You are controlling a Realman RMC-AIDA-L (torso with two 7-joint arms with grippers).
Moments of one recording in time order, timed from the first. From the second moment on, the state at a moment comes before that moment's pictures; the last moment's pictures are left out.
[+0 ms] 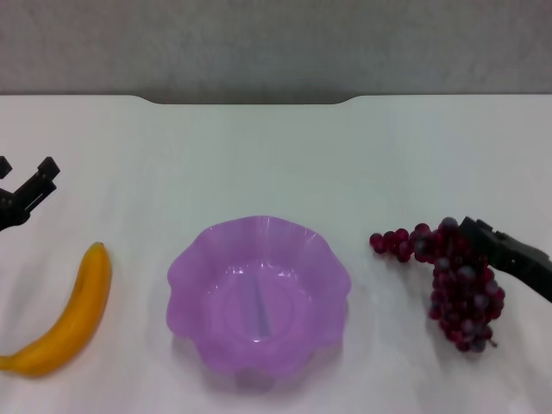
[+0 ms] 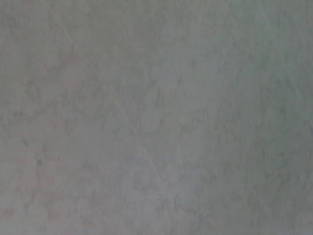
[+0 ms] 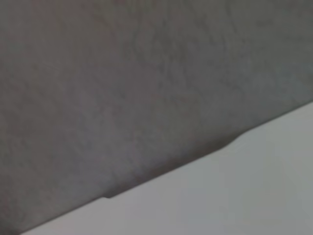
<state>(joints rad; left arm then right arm) -0.48 -2.04 -0.05 0.27 1.81 1.29 -0.89 0.32 1.91 -2.06 -0.39 0.04 -0.92 1.10</state>
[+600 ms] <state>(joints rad) -0.48 -2.04 -0.05 0.27 1.81 1.29 -0.88 0.42 1.86 -2.05 -0.40 0.03 -1.13 1.15</state>
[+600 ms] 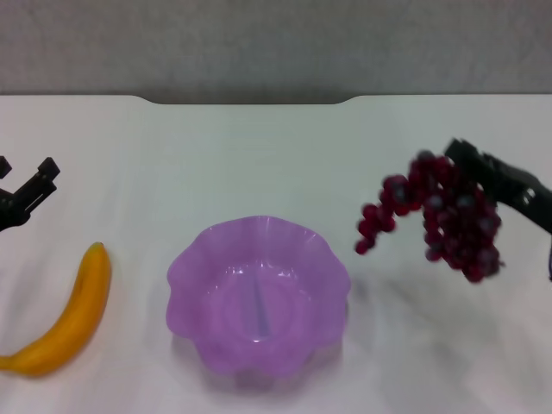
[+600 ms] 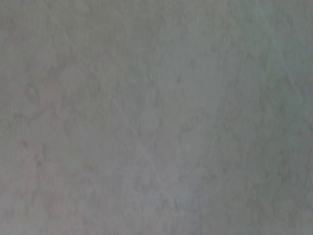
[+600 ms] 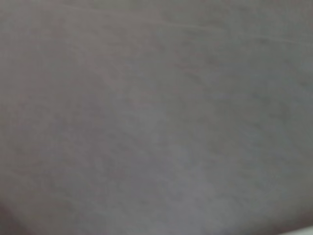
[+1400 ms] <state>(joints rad) -0.48 -2.04 -0.05 0.27 1.81 1.29 -0.88 0.78 1.81 -2.05 -0.39 -0.53 -1.08 1.54</state>
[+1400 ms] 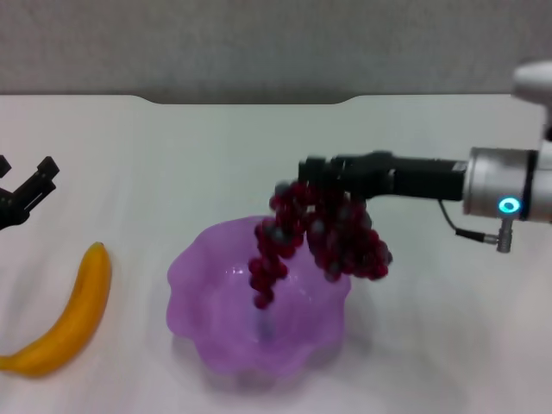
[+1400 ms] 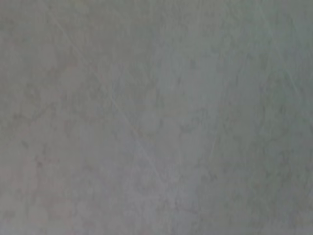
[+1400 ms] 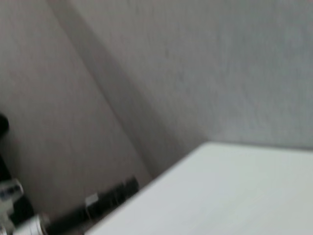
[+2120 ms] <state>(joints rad) -0.49 -2.04 -0.05 0.27 1.81 1.29 -0.88 0.84 1.87 -1.92 -0.39 -0.78 -0.96 1.61</state>
